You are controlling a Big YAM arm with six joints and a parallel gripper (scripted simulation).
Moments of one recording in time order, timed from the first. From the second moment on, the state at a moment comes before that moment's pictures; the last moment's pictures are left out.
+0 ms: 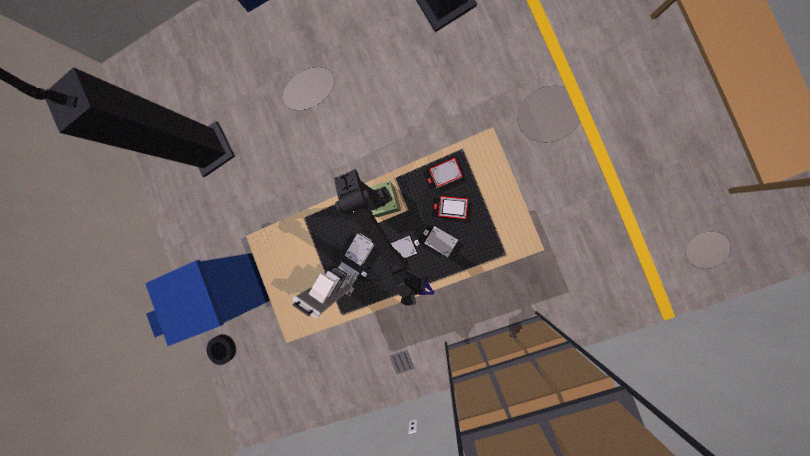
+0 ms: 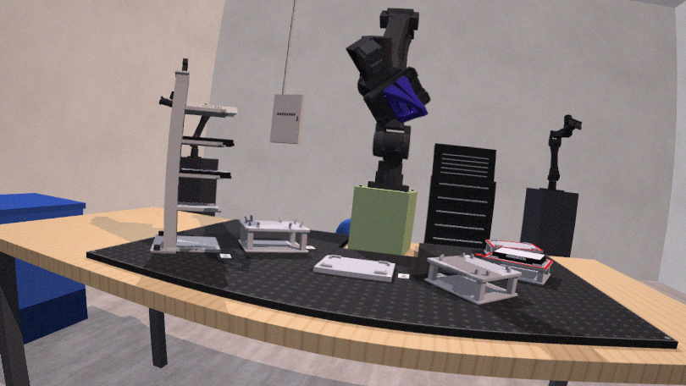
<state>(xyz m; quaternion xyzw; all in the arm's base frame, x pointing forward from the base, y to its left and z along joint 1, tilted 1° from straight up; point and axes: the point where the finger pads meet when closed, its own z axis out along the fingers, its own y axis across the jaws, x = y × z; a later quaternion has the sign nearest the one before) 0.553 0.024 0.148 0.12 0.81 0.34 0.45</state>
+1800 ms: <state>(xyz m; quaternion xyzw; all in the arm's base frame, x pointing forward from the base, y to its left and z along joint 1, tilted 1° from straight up) 0.434 -0.015 0.058 0.14 0.96 0.12 0.21</state>
